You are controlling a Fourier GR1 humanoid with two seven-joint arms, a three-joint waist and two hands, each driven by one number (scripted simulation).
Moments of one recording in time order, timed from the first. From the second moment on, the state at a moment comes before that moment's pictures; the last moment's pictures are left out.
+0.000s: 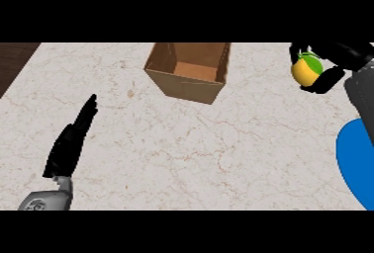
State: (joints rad) left arm -0.08 0.17 0.01 -1.54 -0.21 0.00 0.09; right arm -0.91 -0.54 0.05 -0.74 0.90 0.20 -0.58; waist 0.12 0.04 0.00
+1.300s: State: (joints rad) left arm -0.05 0.17 0.04 -1.53 -0.22 0.03 0.08; right arm -1.44 -0.25 -0.09 -0.32 0.65 0.36 -0.70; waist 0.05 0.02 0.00
